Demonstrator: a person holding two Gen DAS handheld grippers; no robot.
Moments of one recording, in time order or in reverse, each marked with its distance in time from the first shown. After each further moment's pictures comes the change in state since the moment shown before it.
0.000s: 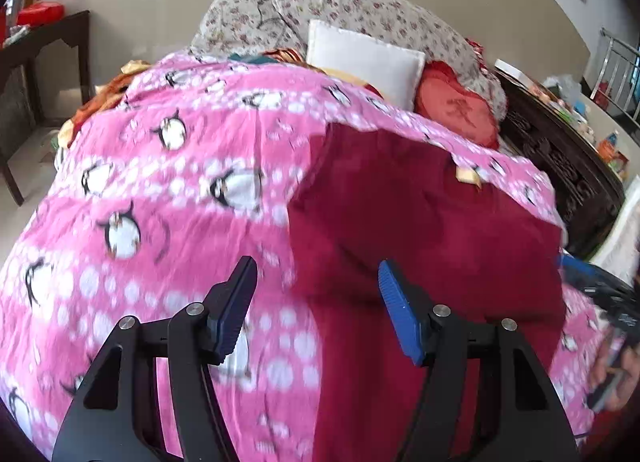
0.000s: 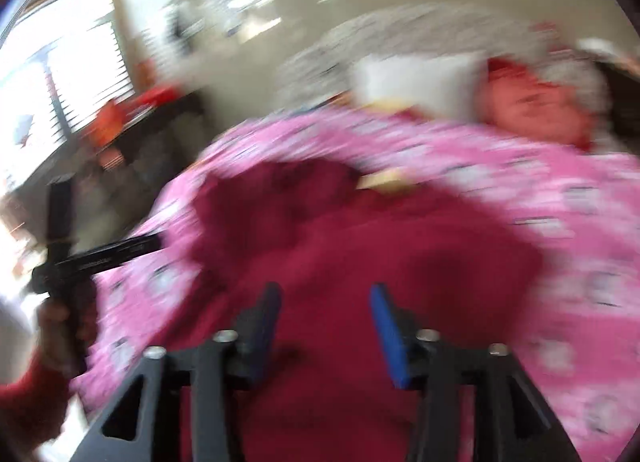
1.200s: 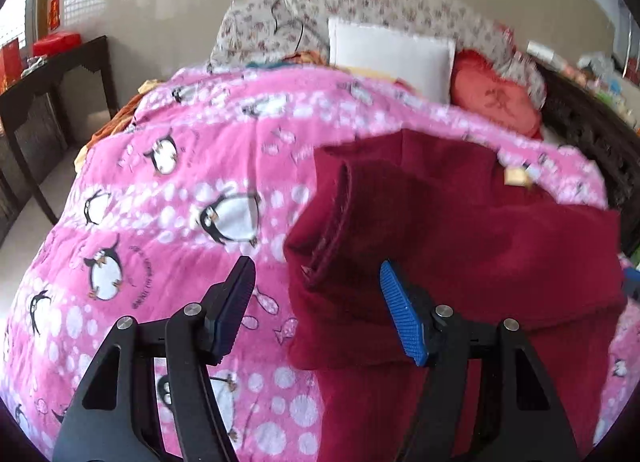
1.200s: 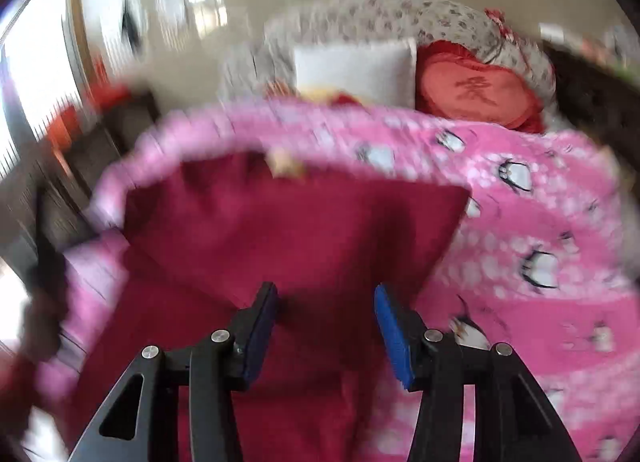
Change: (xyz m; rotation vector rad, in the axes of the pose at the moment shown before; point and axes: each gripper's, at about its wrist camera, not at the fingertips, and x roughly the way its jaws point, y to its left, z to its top) left arm 0.058 -0.027 0.005 0.070 0.010 0.187; right arm 0.023 -0.042 -0.013 -0.066 0.144 -0.177
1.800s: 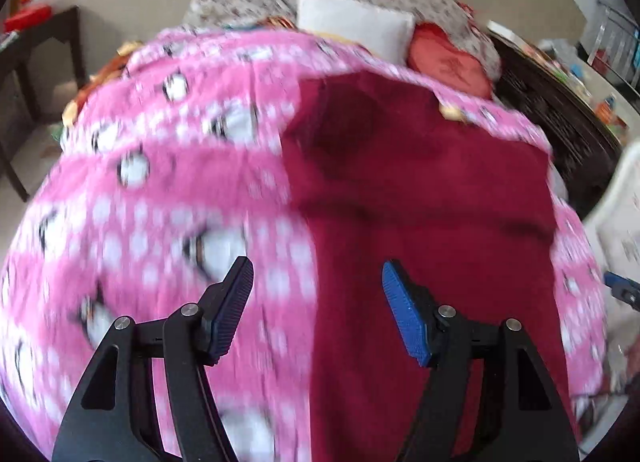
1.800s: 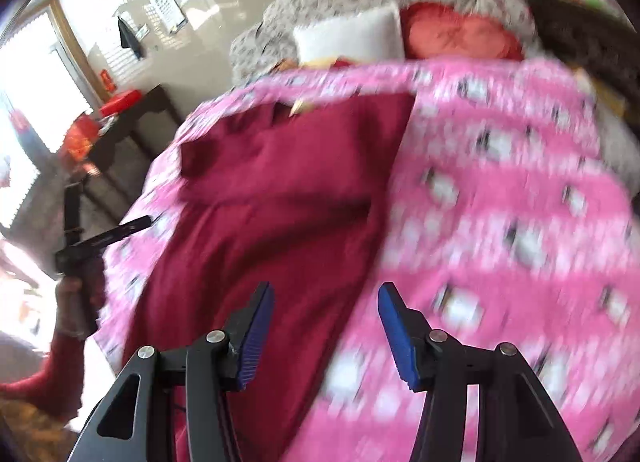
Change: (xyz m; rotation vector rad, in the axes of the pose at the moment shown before) left arm -0.088 0.033 -0.070 0.023 0.138 -0.212; right arm -0.124 -0.022 -0.102 0.209 0.101 0.272
